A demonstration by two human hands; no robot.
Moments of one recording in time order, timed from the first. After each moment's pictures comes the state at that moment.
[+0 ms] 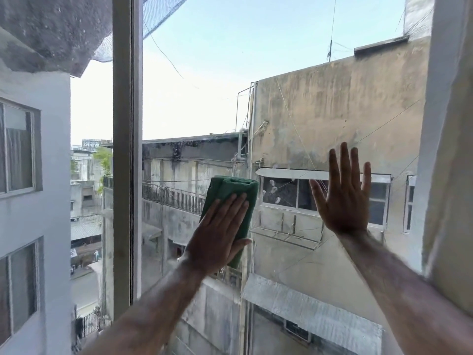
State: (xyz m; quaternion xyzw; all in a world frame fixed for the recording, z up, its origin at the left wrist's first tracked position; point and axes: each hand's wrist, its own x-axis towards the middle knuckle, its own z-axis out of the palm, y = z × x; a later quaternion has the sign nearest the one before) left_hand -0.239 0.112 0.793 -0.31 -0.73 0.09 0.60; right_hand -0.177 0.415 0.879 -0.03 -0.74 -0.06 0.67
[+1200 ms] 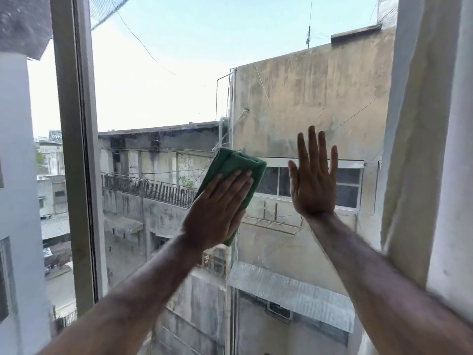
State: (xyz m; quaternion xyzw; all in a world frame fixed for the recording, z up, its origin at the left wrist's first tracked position) left_hand -0.230 0.174 0.829 -0.35 -0.69 0.07 0.63; right_hand -0.174 0.416 0.879 -0.01 -0.72 -0.04 0.69
